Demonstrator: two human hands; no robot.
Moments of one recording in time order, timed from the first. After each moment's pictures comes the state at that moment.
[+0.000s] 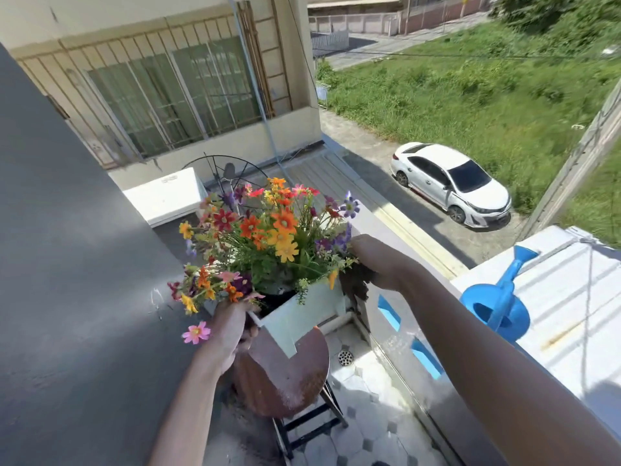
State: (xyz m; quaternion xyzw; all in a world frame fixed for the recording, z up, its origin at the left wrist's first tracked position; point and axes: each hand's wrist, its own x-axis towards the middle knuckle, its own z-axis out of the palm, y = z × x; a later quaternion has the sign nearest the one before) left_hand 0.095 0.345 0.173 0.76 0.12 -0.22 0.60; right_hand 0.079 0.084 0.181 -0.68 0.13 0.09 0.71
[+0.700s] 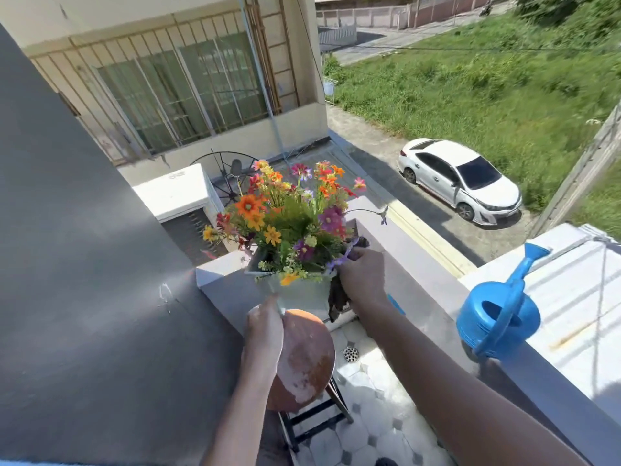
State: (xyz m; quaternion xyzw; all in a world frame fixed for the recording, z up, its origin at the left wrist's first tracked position) left_hand 0.068 0.309 0.148 0.79 0.15 -0.13 0.58; right_hand 0.069 0.149 0.162 -0.68 0.27 -0.20 0.65
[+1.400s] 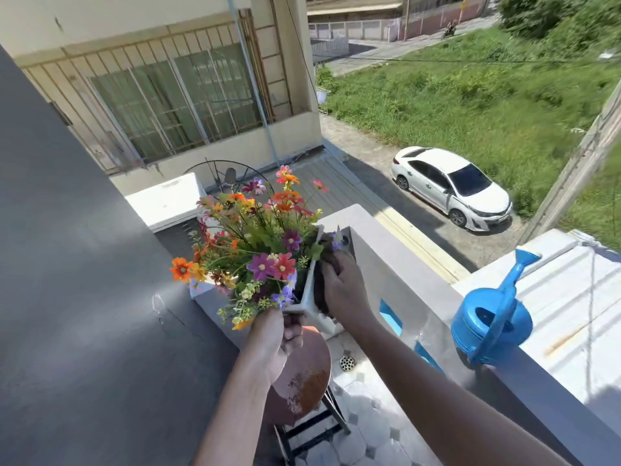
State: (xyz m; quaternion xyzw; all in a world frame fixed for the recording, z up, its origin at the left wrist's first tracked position) left_hand 0.067 0.292 0.177 0.59 0.15 -0.27 0.75; right_hand 0.067 0.161 0.158 -0.74 0.16 -0.24 0.61
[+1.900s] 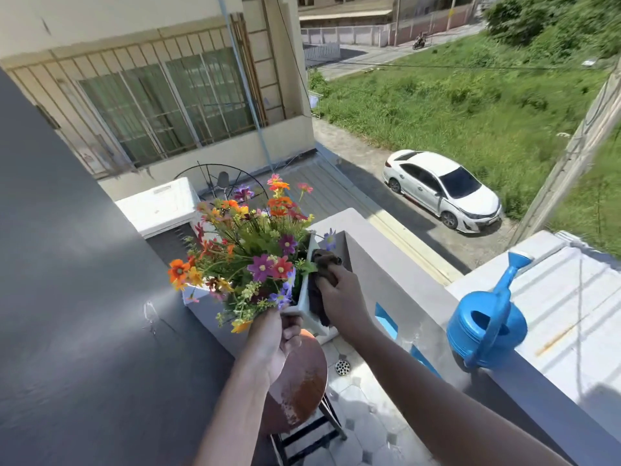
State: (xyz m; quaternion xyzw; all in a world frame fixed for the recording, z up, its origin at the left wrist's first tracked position) left_hand 0.079 0.288 0.171 0.57 0.17 -0.29 0.75; right_hand 0.074 0.156 0.138 -0.74 0.19 -0.19 0.62
